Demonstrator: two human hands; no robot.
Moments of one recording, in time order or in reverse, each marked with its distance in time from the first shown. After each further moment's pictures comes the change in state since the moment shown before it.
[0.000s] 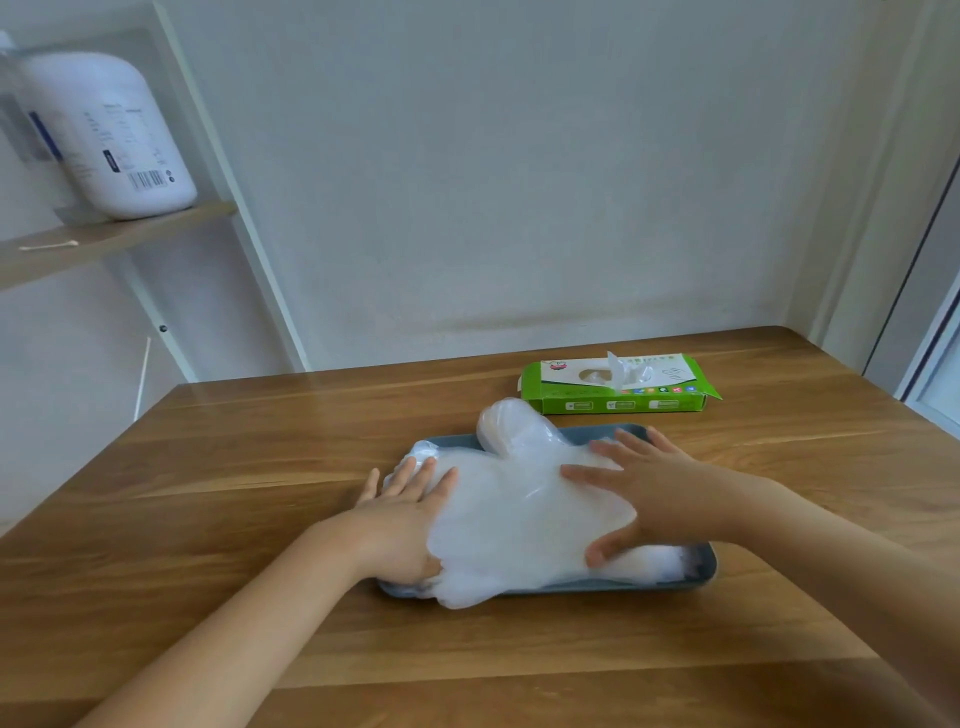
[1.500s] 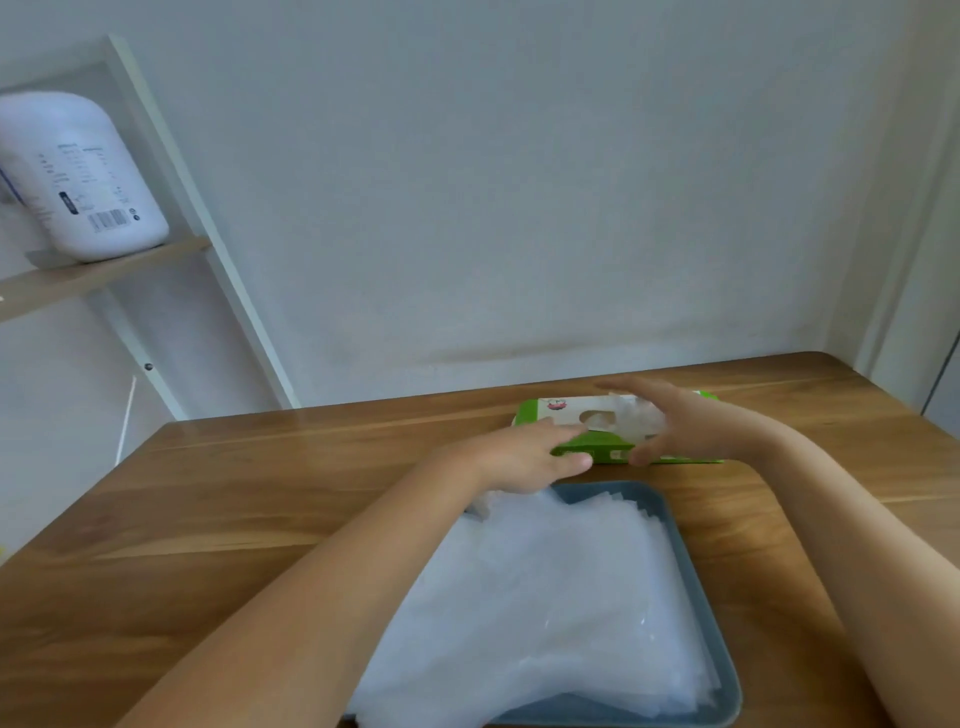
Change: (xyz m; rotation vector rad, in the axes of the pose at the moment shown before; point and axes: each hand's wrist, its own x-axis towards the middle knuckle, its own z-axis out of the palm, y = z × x) left_hand 0.104 0.078 -0.106 -0.356 0.112 0.199; right_hand 0.077 0.113 -0.032 0.706 0.328 0.017
